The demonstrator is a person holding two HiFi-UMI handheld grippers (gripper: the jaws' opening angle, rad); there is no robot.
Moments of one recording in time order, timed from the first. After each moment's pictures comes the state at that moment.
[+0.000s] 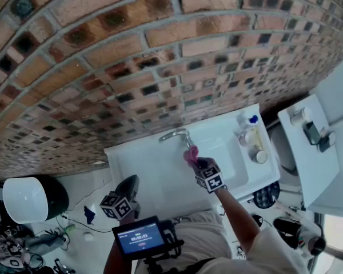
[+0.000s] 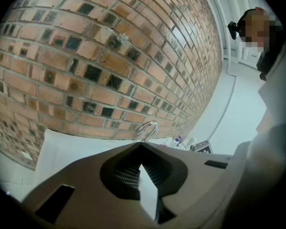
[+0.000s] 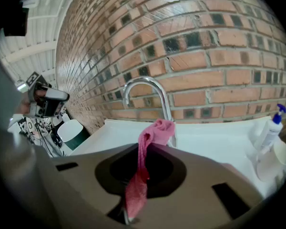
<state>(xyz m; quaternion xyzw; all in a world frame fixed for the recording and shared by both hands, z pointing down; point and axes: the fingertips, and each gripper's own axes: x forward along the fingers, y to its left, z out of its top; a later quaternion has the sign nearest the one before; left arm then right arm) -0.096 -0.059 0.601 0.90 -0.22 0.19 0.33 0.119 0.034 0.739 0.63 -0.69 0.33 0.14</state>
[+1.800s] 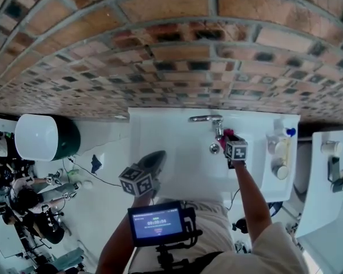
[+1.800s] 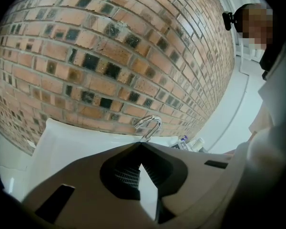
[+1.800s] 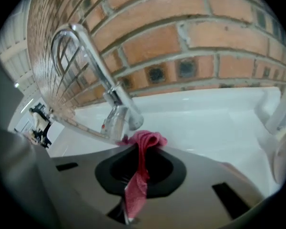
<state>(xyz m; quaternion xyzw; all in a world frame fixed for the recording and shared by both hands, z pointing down) -0.053 -0.050 0.626 0.88 -0.25 0.21 0.35 0.223 -0.009 0.875 0.64 -0.60 0.44 0.17</state>
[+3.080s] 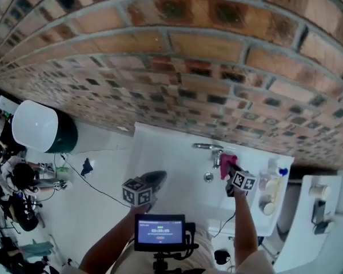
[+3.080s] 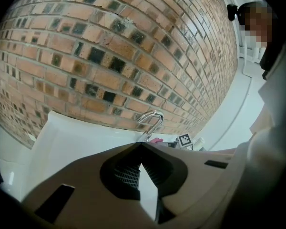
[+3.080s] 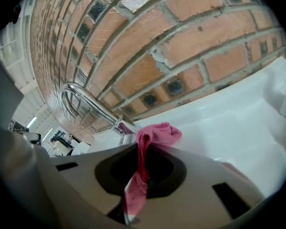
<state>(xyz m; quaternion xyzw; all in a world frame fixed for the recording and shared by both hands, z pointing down) -0.053 -0.038 0.646 0.87 -0.25 0.23 0.36 0.252 -0.007 0.832 0.60 -0.64 0.48 0.02</state>
